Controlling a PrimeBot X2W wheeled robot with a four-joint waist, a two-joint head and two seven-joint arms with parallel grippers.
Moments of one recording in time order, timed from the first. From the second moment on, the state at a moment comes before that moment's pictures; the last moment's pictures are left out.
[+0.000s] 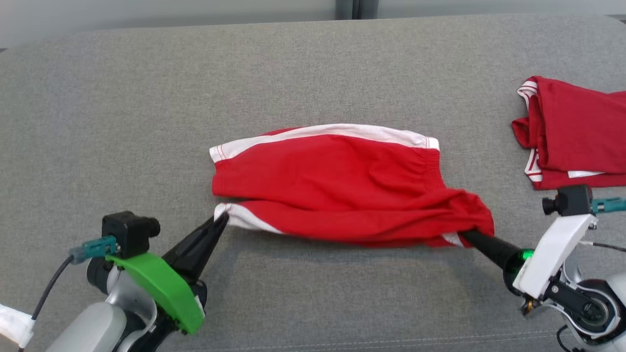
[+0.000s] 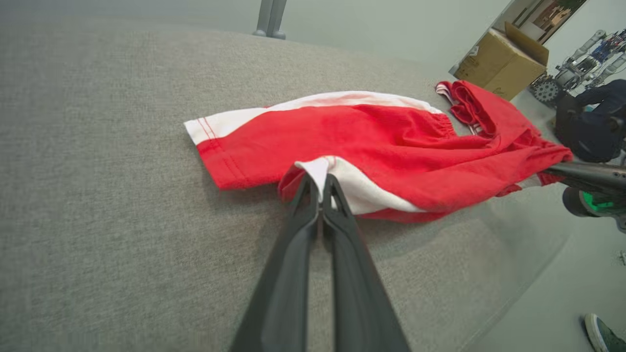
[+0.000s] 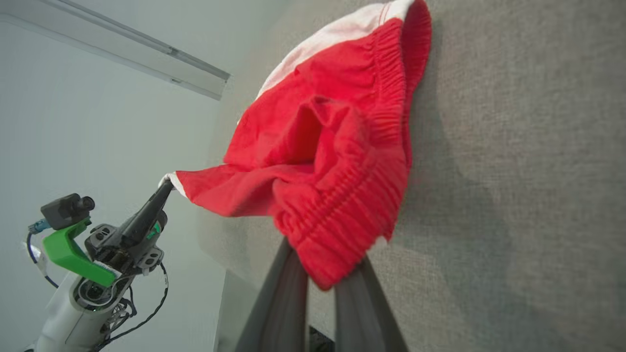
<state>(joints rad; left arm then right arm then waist) -0.24 0.42 -0.59 0.01 -0.89 -0.08 0.01 -0.07 -0.42 0.32 -0.02 1.25 0.11 0.44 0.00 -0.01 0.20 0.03</state>
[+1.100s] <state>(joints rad) -1.23 0.51 -0.29 0.09 -1.03 -0.06 0.37 -1.08 -0.21 0.15 -0.06 1.31 -0.07 0.47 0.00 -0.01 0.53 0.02</state>
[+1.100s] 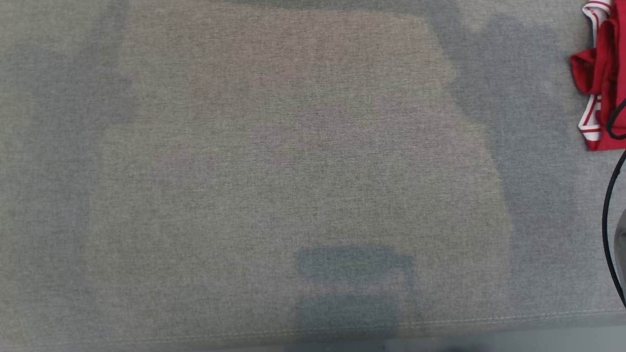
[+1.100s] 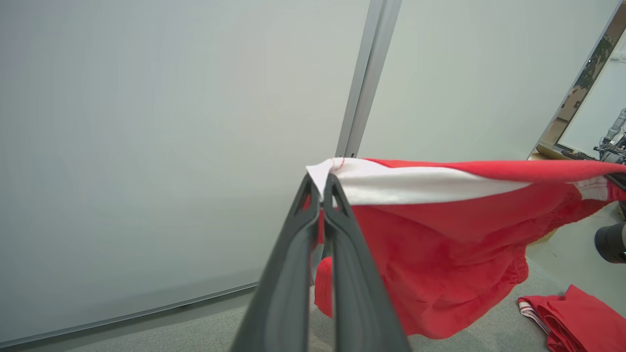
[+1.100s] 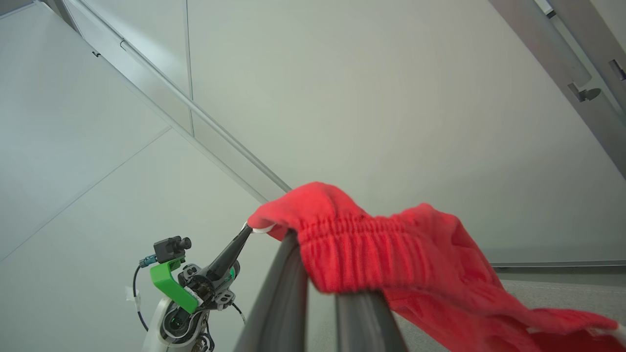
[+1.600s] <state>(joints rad) -0.66 0.37 -0.37 0.28 -1.13 -0.09 0.22 -0.58 -0.30 0.34 0.14 1.17 0.11 0.42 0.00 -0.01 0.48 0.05</state>
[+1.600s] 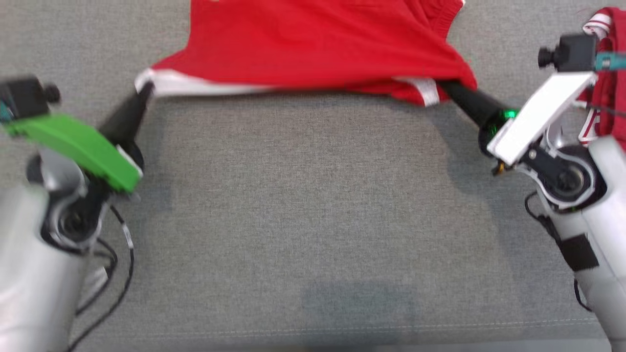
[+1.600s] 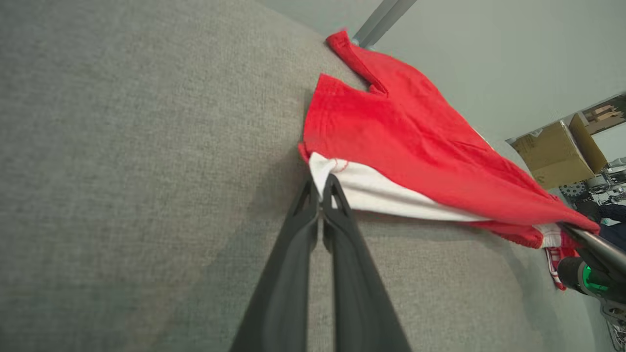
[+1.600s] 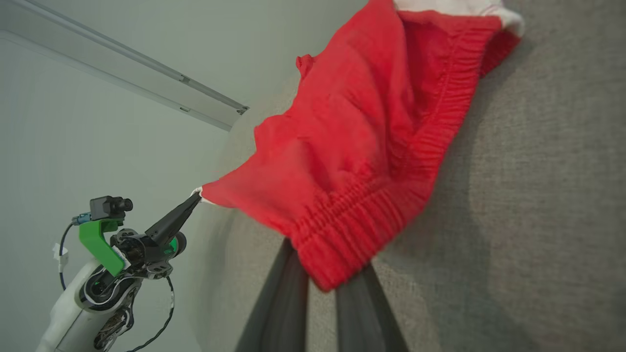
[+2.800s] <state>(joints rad) -0.14 0.39 -0.55 0.23 -0.94 -0.03 -0.01 -0.13 -0.45 0.50 0.10 1.13 0.12 0.35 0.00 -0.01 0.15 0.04</state>
